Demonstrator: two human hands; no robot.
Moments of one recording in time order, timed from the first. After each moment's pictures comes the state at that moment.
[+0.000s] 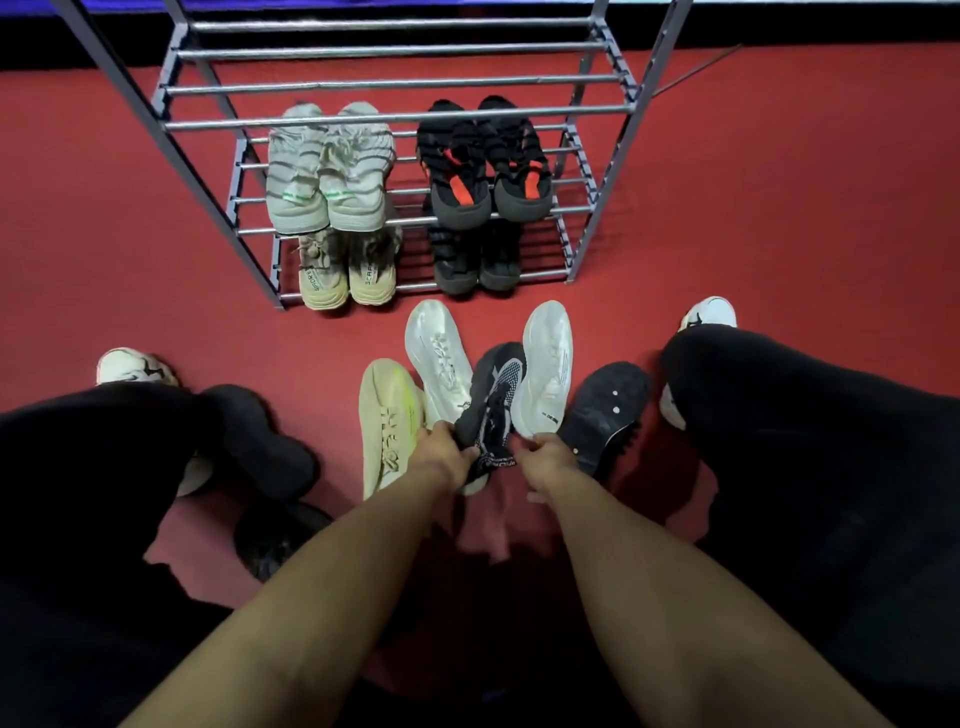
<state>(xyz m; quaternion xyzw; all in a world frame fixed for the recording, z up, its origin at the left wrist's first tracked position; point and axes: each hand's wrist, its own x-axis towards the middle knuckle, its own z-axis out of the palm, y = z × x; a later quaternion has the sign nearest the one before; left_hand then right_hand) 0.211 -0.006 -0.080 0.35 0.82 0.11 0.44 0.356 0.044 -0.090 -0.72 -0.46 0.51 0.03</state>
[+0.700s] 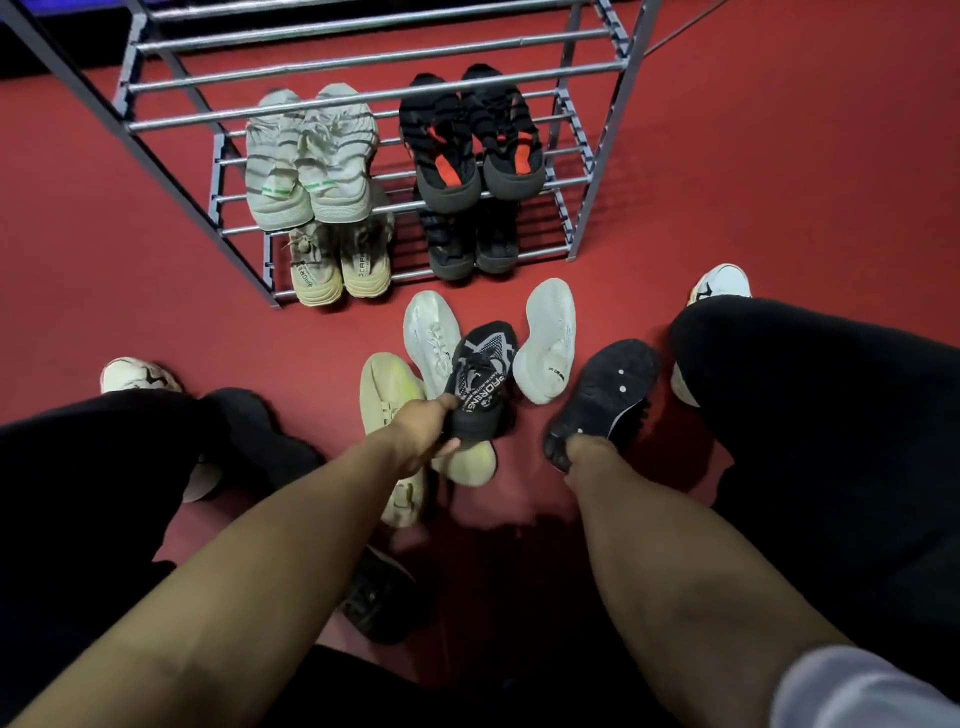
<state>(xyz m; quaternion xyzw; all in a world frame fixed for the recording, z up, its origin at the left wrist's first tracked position) 0.185 0.017 -0.063 0.07 0.73 0.35 0.59 0.385 0.069 -0.112 -0.78 -0.21 0.58 0.11</state>
